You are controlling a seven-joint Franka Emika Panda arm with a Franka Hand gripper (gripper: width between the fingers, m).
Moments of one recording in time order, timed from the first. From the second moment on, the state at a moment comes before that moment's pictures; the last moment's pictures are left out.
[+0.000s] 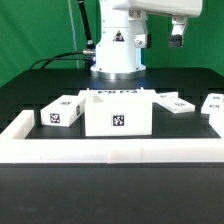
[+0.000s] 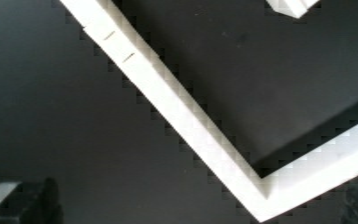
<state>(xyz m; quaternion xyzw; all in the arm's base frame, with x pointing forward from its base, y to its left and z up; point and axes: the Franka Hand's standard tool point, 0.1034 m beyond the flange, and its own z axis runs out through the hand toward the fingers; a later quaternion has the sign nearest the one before) 0.620 0.023 0.164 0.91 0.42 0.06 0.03</state>
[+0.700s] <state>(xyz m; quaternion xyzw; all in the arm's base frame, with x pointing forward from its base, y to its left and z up) 0.616 0.021 0.159 0.86 0.50 0.07 0.05</state>
